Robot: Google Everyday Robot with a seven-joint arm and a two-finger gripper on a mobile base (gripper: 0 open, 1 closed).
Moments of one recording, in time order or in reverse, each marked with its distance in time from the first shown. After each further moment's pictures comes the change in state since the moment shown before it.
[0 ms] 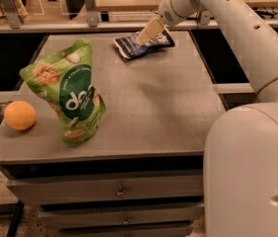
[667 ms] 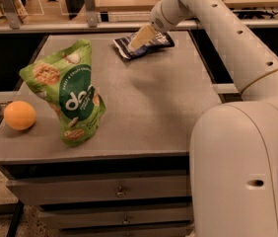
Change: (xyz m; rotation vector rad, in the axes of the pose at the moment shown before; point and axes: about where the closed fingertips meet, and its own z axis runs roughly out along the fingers) arm 0.001 0.021 0.036 -0.080 0.008 0.024
